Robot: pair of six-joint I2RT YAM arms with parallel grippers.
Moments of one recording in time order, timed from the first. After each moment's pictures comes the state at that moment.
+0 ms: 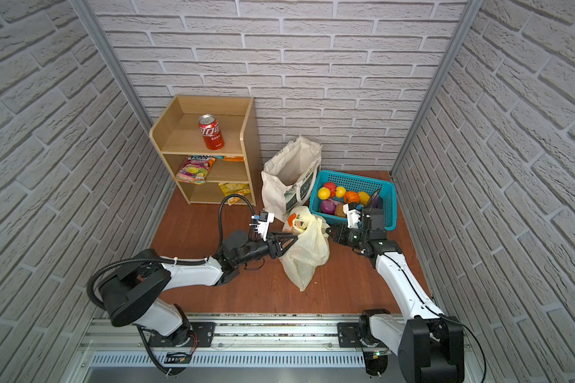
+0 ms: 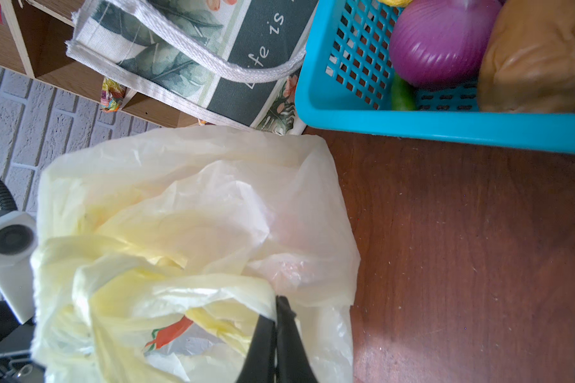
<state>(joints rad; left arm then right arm) -0.86 1.52 0.57 0.93 0.32 -0.74 -0.01 1.10 0.71 -0.37 -0.65 0.47</state>
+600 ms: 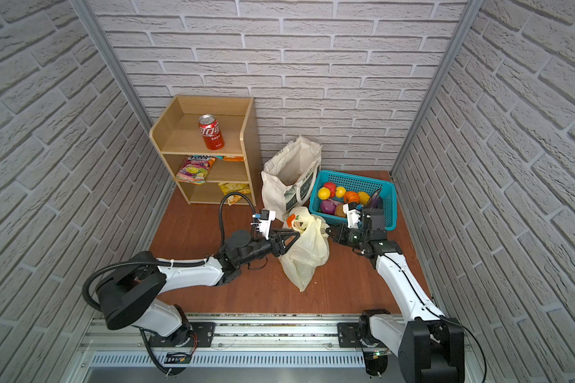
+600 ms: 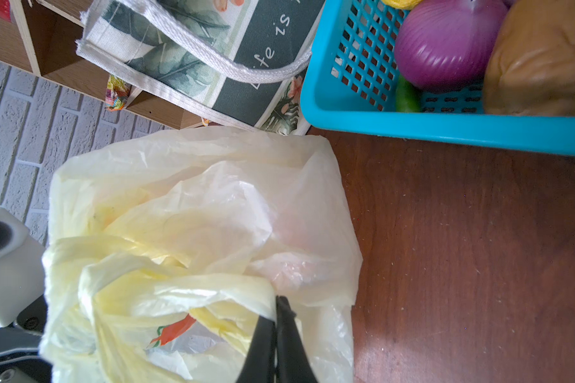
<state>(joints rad) -0.88 1.54 0.62 0.89 0.23 -0.71 -0.01 1.09 0.71 -0.36 -0.66 0.46</state>
